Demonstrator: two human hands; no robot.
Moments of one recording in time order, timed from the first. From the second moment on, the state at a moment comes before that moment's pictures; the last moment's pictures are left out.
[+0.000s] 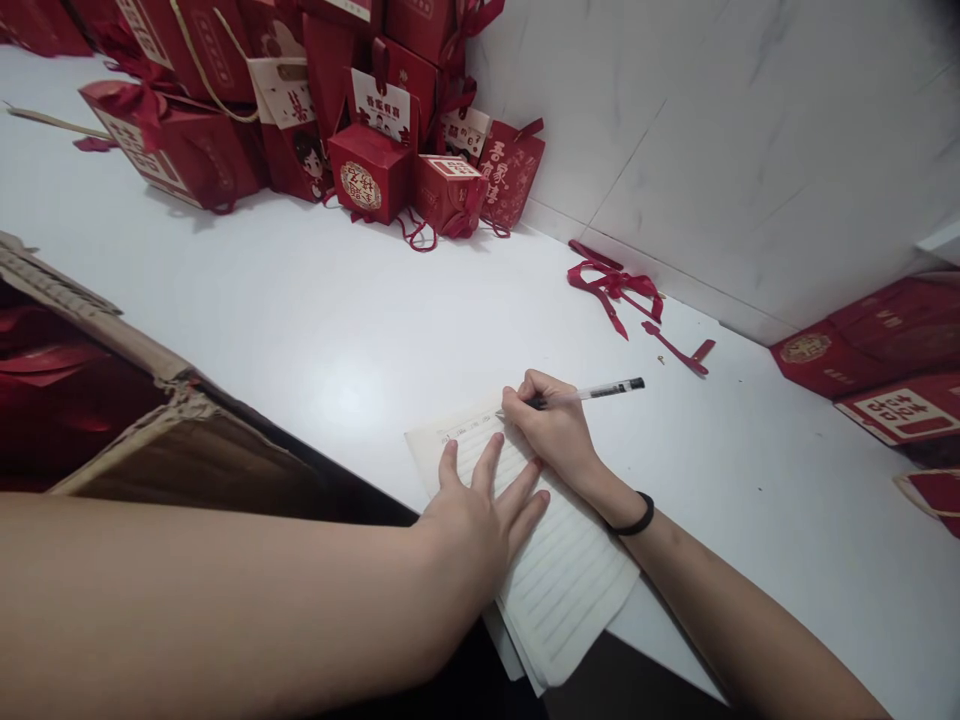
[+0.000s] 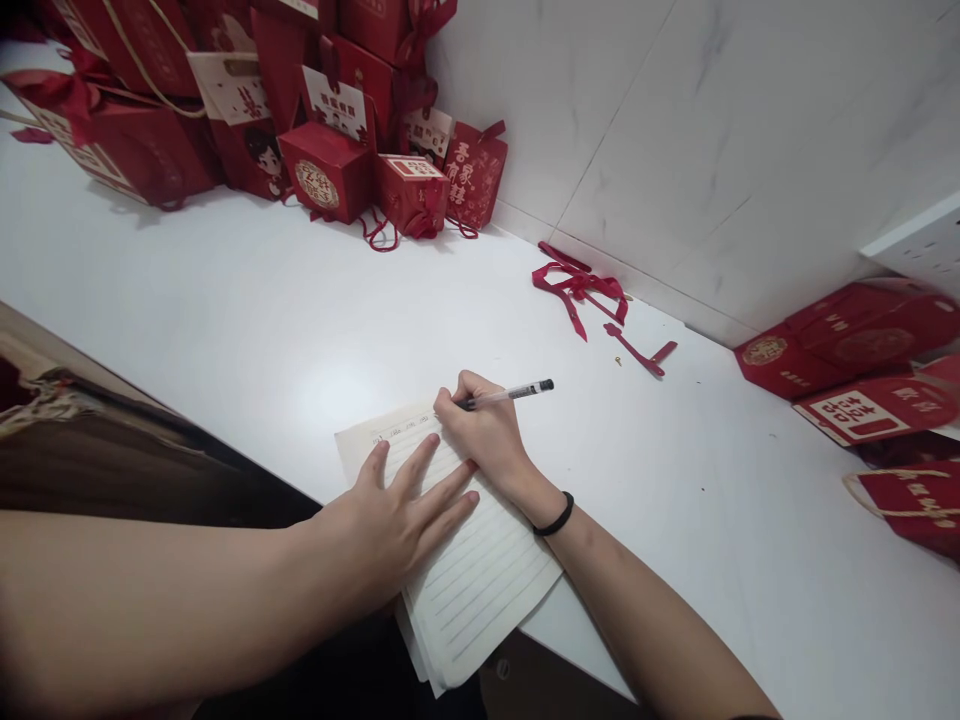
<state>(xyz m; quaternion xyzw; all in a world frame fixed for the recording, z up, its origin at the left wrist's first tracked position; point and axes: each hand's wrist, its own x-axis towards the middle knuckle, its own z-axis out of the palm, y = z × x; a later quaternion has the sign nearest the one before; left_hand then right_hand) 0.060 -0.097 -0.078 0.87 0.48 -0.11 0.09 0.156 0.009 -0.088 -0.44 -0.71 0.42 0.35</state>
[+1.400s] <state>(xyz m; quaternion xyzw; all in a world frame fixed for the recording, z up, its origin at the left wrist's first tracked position) 0.065 -0.095 -0.078 0.85 0.49 -0.14 0.14 0.156 0.010 -0.090 -0.44 -0.73 0.37 0.37</state>
